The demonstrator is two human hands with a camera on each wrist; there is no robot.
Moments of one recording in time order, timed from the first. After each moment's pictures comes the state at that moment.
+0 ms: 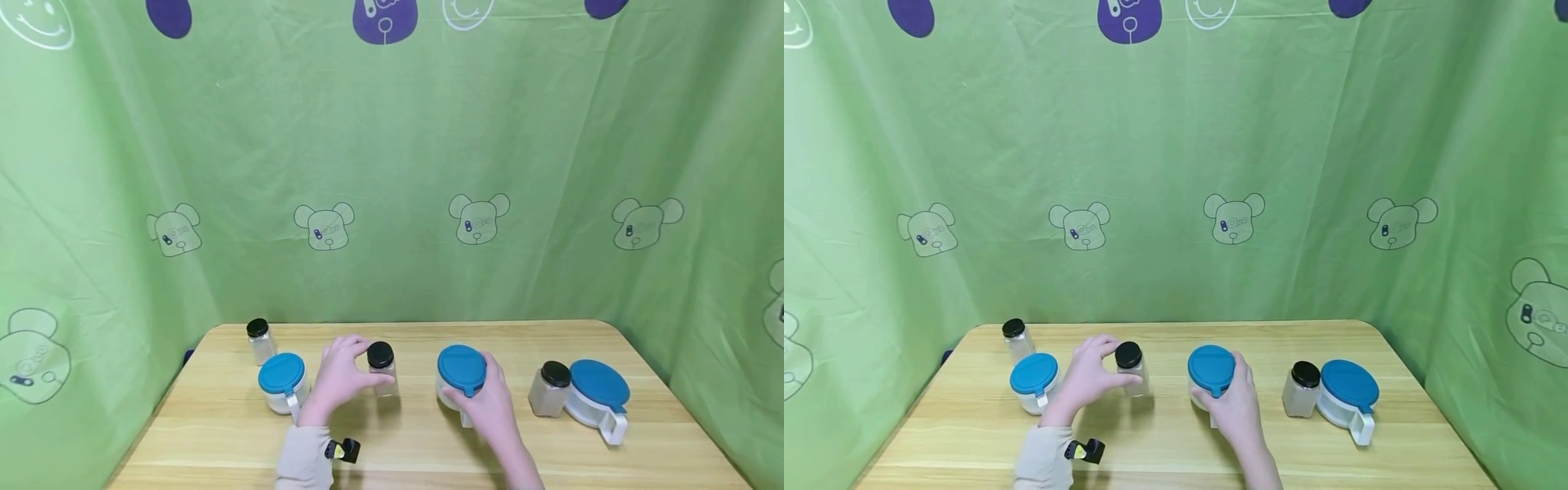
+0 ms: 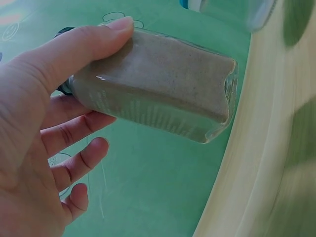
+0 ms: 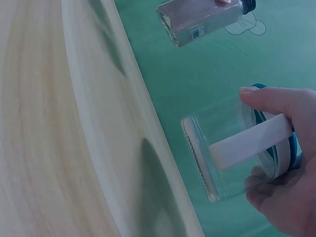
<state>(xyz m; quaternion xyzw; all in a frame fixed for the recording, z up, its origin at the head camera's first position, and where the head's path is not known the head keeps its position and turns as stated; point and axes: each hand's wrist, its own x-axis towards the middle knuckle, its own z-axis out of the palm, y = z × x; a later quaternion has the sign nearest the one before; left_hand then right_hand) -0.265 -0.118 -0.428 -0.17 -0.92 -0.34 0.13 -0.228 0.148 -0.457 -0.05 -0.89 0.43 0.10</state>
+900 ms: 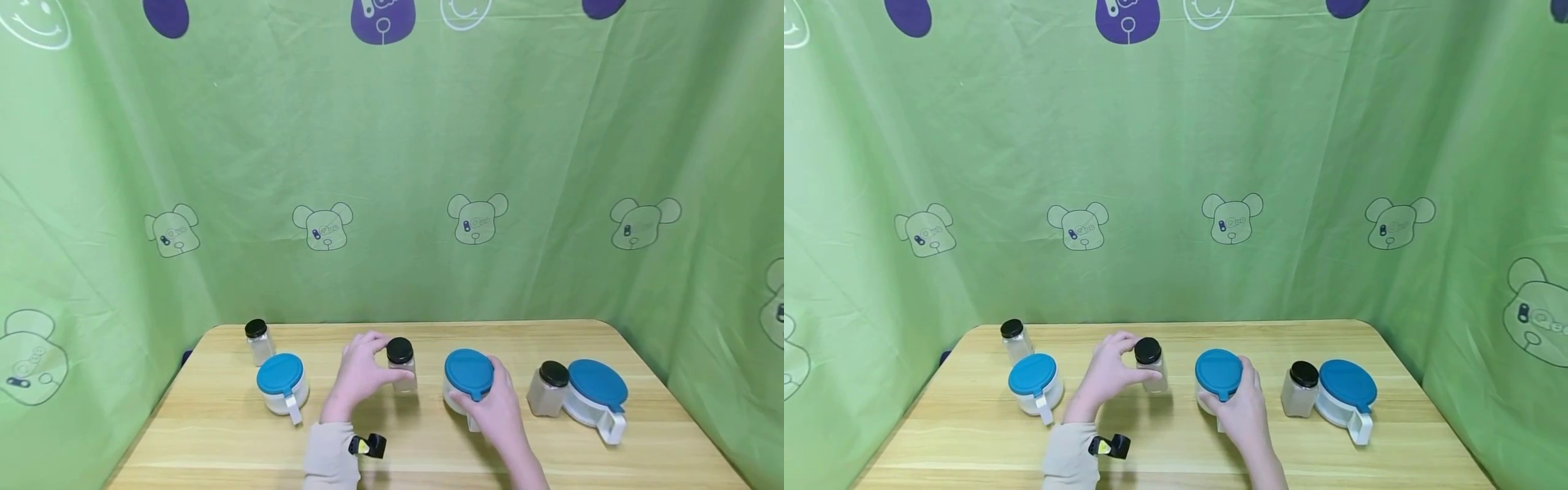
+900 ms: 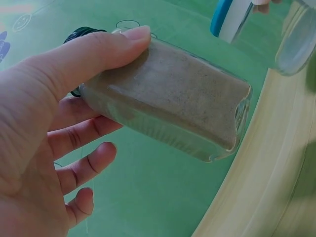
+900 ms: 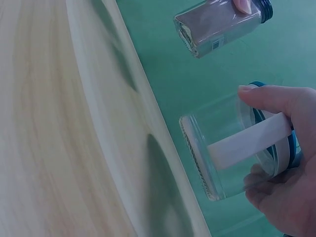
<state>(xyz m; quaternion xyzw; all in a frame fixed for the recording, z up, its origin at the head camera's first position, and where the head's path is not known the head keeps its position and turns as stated) -0.271 -0.083 -0.427 -0.17 -0.89 -0.40 0.11 -0.224 0.159 -0.462 -0.06 -0.90 0.42 0.10</state>
